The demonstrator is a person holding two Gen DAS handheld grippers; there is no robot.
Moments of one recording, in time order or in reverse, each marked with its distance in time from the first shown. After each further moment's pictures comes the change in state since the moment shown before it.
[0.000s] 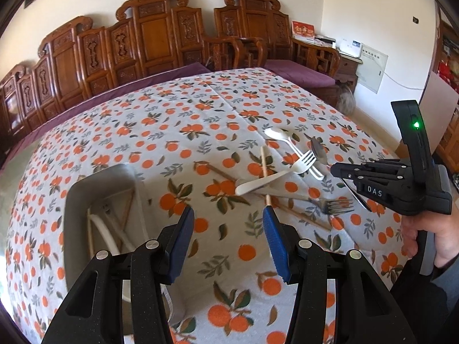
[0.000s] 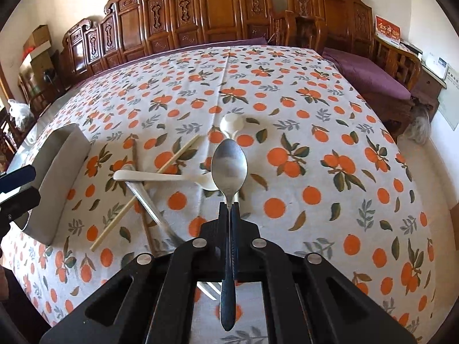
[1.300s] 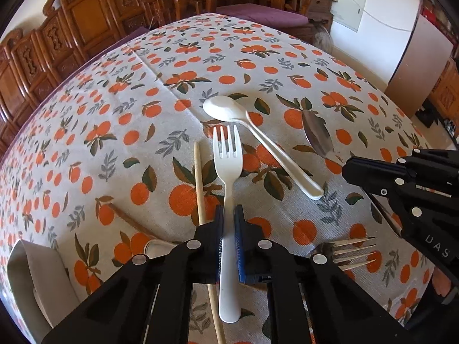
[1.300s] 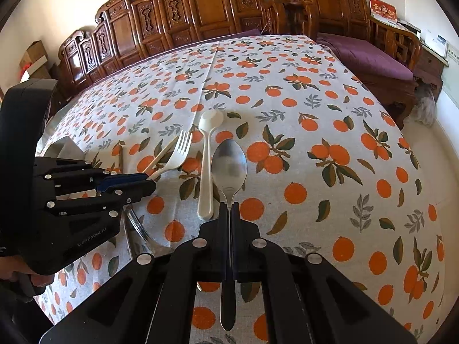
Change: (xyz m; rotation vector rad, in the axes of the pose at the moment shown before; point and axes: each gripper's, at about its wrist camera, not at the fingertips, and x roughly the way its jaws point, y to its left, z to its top) left arm 0.141 -0.070 0.051 0.184 0.265 -0.080; right arm 0.012 -0.032 0.003 0.075 0.025 0.060
